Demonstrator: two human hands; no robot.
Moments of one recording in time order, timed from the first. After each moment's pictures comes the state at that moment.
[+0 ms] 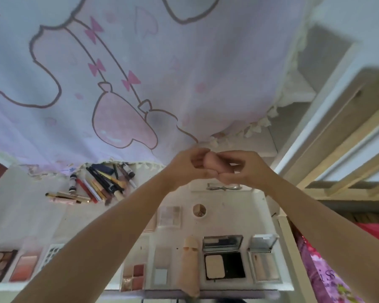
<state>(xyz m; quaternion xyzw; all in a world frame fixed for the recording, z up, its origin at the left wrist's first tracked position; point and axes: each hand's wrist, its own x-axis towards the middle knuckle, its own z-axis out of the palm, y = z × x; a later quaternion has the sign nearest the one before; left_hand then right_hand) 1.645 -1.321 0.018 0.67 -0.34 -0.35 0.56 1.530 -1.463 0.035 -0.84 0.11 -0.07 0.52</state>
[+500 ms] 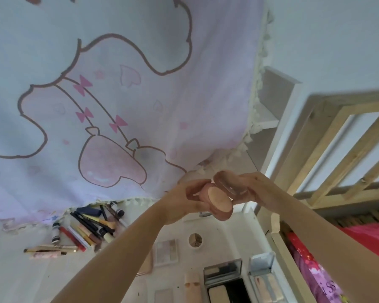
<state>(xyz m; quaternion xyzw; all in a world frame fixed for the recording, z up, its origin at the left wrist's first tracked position) 1.647 -1.320 0.023 0.57 -0.42 -0.47 0.54 1.501 -1.479 0.050 -0.72 0.16 -0.07 0.67</state>
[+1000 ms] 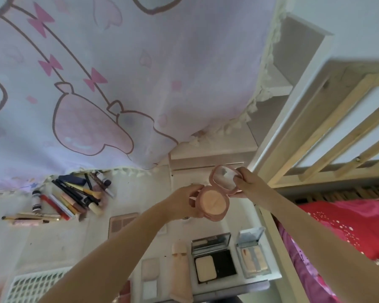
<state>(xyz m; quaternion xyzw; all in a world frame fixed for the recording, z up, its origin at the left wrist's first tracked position) 1.626 -1.331 -0.051 0.68 -0.41 -0.47 0.39 1.498 -1.492 -0.027 -0.74 0.34 -0.03 0.58</state>
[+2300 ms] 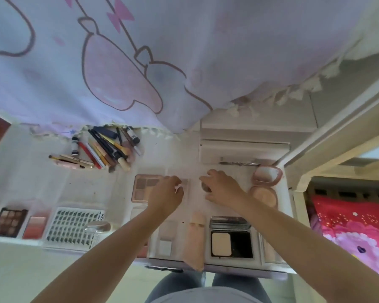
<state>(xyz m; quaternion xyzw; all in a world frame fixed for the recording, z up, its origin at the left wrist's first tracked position) 1.624 -1.266 -0.115 0.93 -0.21 -0.19 0.21 1.563 -1.425 -0.129 -0.96 0.05 0.21 0.18</state>
